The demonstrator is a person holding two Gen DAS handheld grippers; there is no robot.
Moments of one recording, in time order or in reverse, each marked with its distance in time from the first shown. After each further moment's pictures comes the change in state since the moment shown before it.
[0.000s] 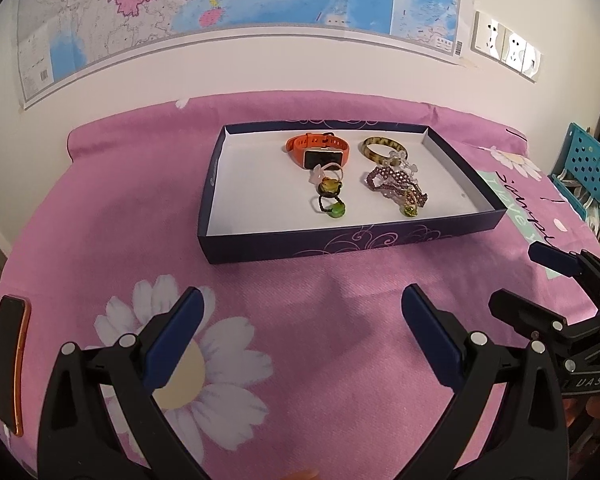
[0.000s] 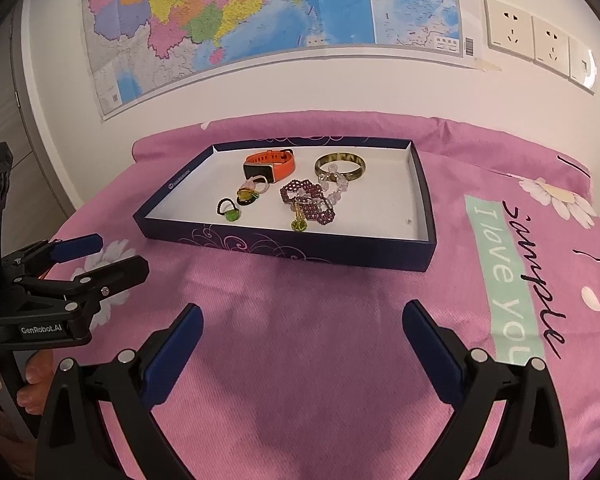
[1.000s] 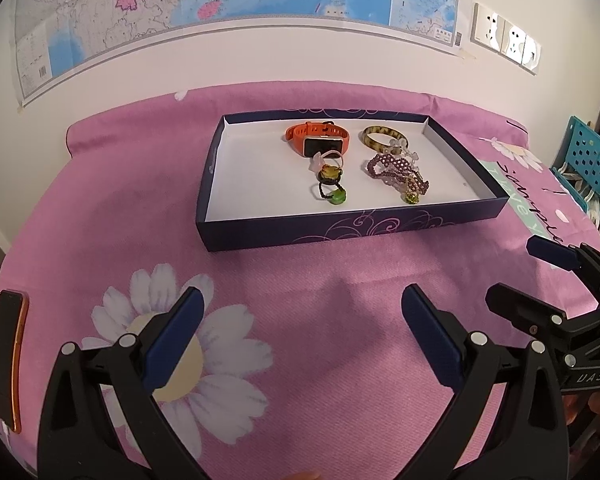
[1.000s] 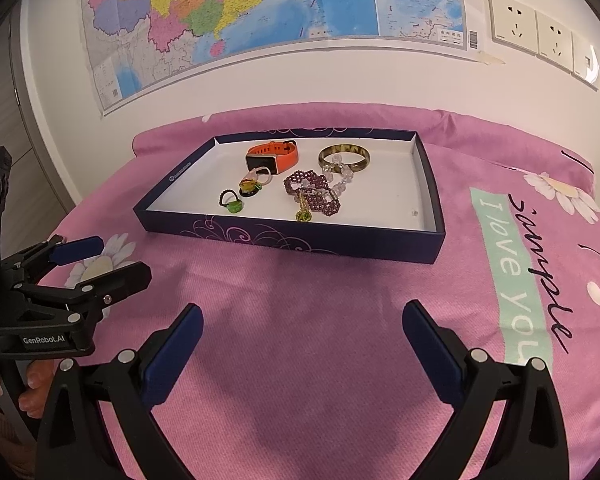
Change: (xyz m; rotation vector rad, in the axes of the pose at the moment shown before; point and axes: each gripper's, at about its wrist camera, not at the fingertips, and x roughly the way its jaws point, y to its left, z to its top) left arm 0.002 0.002 -0.008 0.002 0.019 0.002; right arm 0.005 0.002 -0.003 -0.001 0.019 0.002
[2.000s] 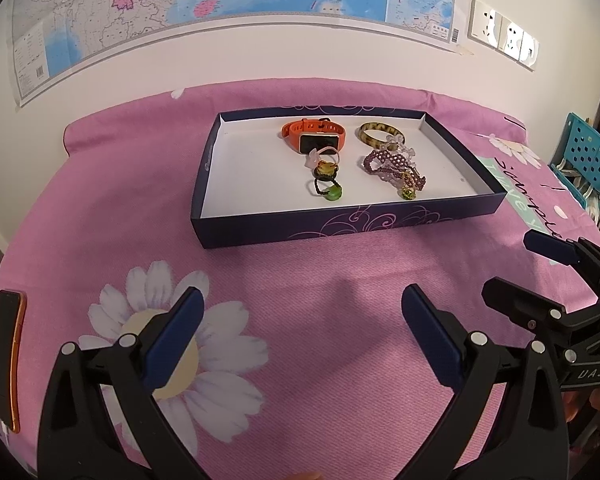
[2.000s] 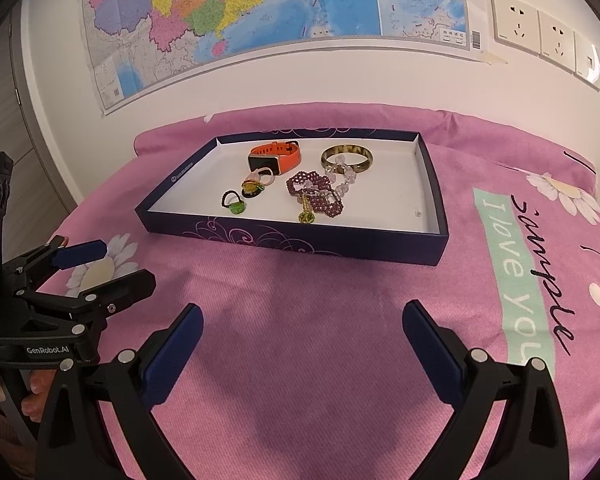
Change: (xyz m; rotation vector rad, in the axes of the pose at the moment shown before) left arm 0.001 -0.003 -0.003 0.008 0.006 -0.005; right arm 0.001 0.002 0.001 0.000 0.003 0.006
